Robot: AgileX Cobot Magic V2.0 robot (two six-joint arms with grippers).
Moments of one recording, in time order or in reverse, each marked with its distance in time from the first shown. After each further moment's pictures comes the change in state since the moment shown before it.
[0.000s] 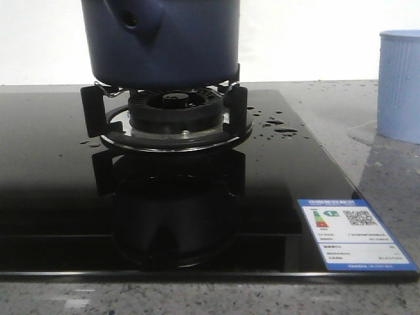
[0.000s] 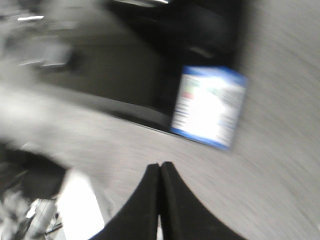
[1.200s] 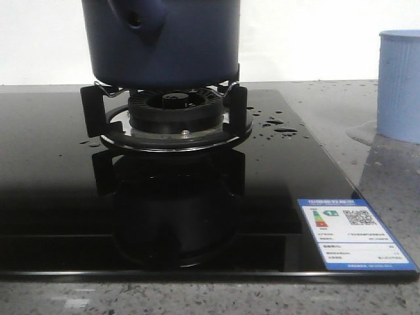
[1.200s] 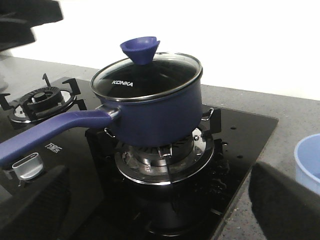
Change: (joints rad) left arm 0.198 0.472 -0.439 -0.341 0.036 0.733; right arm -0.004 0.000 -0.019 0.243 -0.469 -0.654
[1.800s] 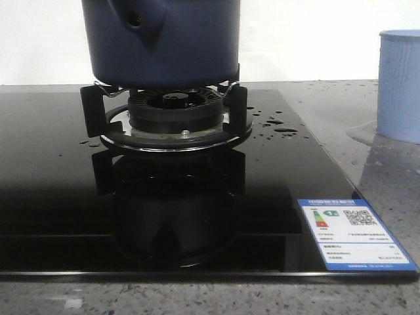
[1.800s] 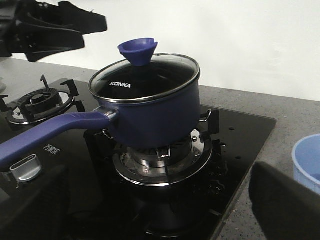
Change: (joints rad) left arm 0.162 0.310 -0.158 -0.011 0.255 0.145; right arm 0.000 0.001 0.000 0.002 -0.004 -0.002
